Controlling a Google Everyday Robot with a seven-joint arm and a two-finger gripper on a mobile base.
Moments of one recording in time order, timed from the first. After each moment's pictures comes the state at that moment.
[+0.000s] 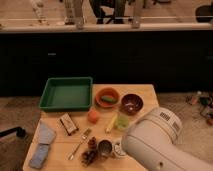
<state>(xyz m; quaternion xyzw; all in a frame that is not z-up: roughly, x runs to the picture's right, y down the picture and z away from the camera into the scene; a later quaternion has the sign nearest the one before) 0.082 0.198 0.542 0.00 -0.20 -0.95 0.23</state>
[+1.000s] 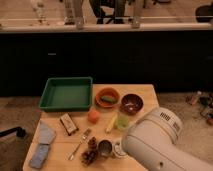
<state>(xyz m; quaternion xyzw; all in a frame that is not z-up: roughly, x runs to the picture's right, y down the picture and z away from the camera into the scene) 0.082 0.198 0.543 0.00 -0.20 -0.95 0.23</state>
